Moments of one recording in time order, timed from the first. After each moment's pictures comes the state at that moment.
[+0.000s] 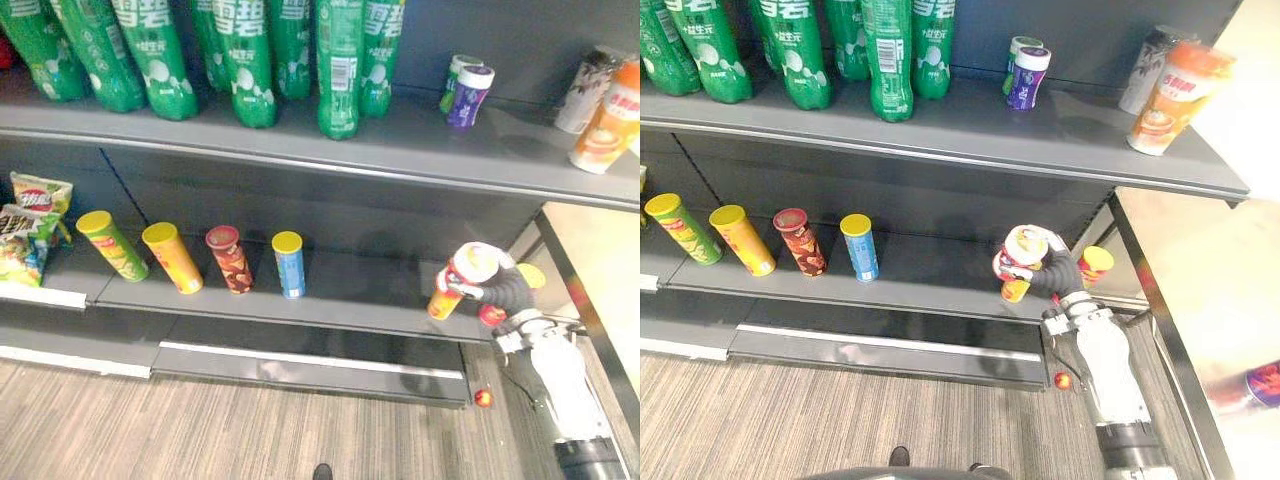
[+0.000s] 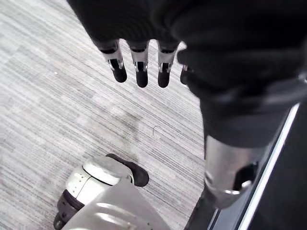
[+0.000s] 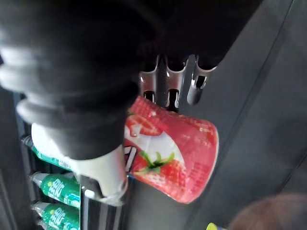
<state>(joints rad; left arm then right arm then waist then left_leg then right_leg) 0.26 0.16 0.16 1.07 -0.35 0.04 0.14 -0.08 -0.37 0.00 0.02 0.22 -0.27 0.24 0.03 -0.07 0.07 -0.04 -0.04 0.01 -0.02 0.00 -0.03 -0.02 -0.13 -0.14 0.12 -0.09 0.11</state>
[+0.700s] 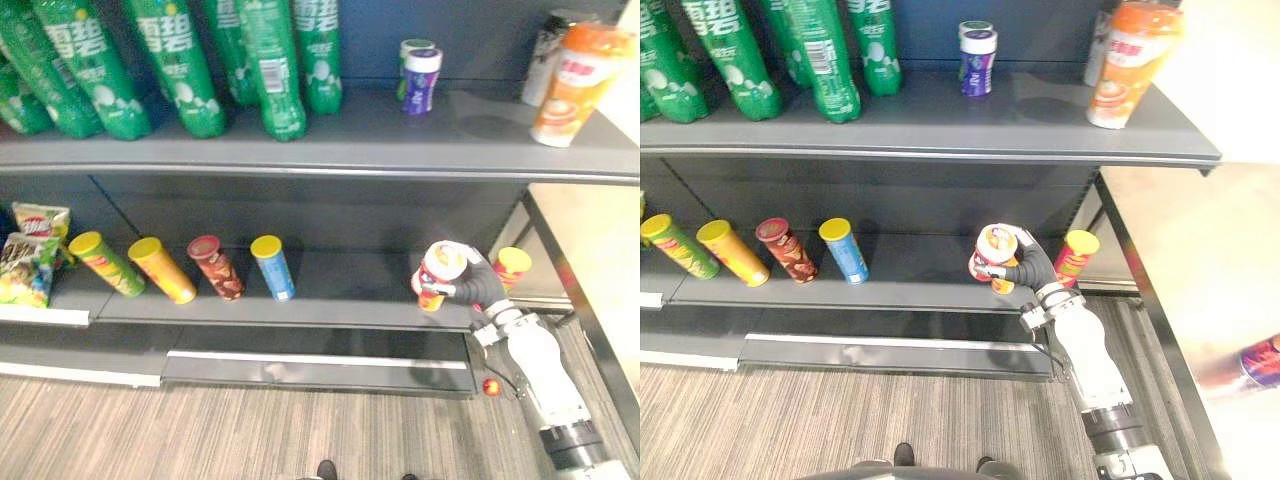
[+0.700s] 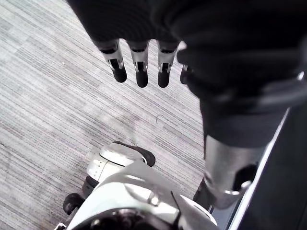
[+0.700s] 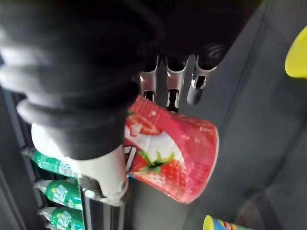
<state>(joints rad) 0.26 0.11 0.16 1.09 -0.34 0.03 0.11 -0.15 -0.39 0.10 0.03 0.19 -0.22 0.22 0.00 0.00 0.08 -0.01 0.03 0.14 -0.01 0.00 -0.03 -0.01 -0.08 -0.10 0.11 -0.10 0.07</state>
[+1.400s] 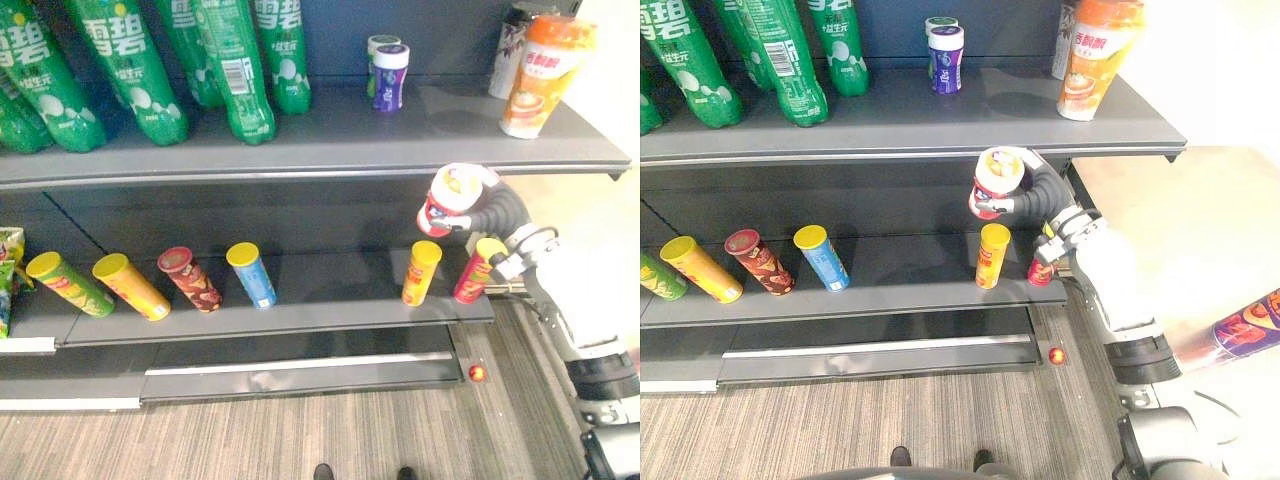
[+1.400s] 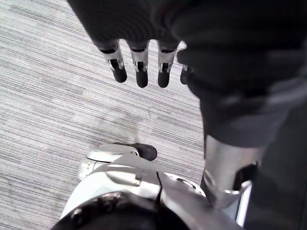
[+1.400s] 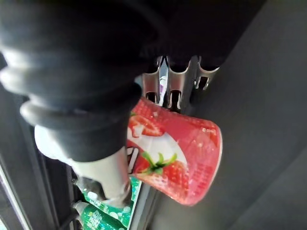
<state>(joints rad) 0.26 0.12 0.16 1.08 -0.21 0.03 0.08 -0.50 -0.59 0.10 -0.07 0.34 0.02 0.32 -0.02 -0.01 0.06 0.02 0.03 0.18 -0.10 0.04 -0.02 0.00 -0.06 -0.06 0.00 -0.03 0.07</state>
